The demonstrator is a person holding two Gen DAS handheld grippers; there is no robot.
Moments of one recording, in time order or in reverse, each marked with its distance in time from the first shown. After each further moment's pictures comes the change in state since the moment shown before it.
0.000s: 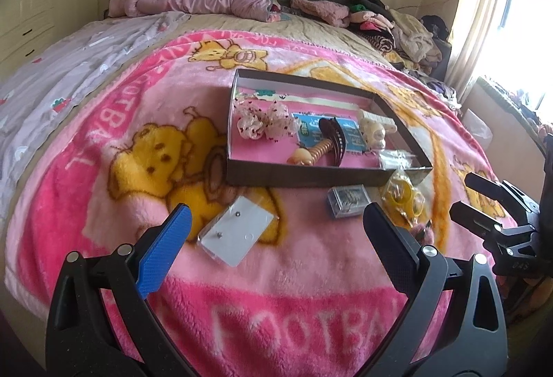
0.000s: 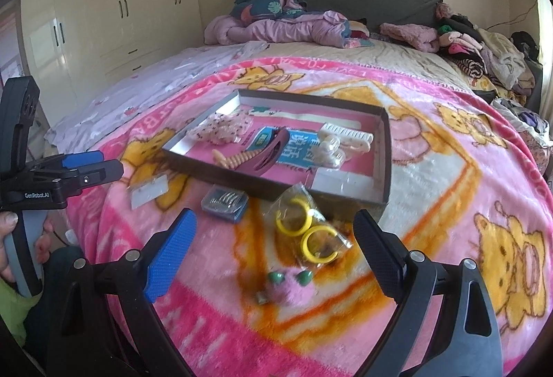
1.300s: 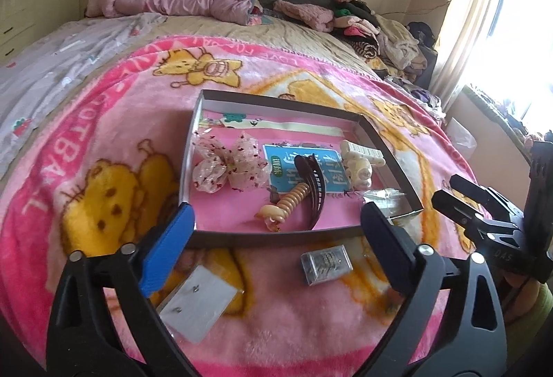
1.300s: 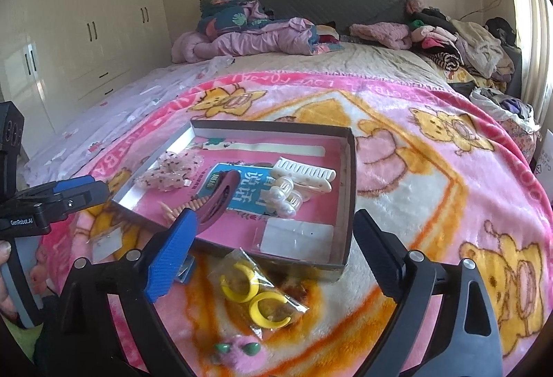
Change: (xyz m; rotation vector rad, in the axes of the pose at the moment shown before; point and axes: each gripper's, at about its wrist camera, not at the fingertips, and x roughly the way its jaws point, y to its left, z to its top) left arm 0.043 -0.014 0.052 -0.013 -0.012 -0.094; right arm 0.031 -0.050 0.043 0.095 -0.045 -0.087
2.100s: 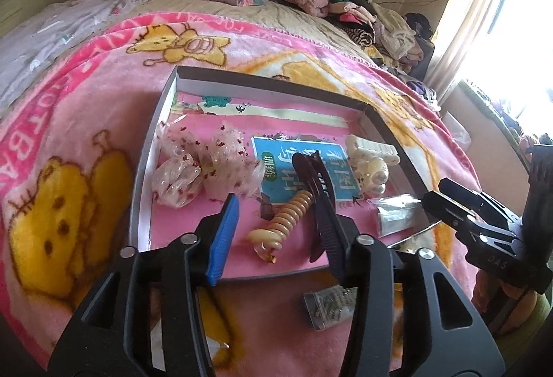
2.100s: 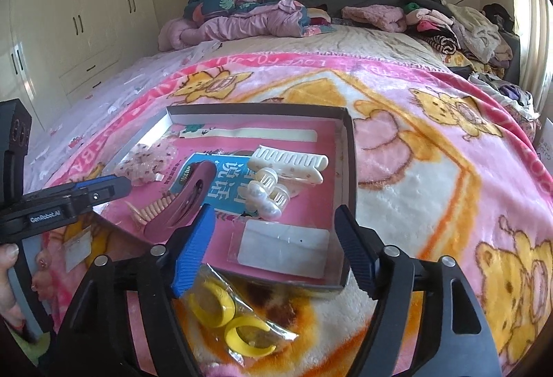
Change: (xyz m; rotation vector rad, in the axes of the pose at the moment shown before) left arm 0.064 0.004 0.007 -0.023 0.063 -0.066; right arm 0.049 -0.016 -0.001 0.031 0.063 -0.033
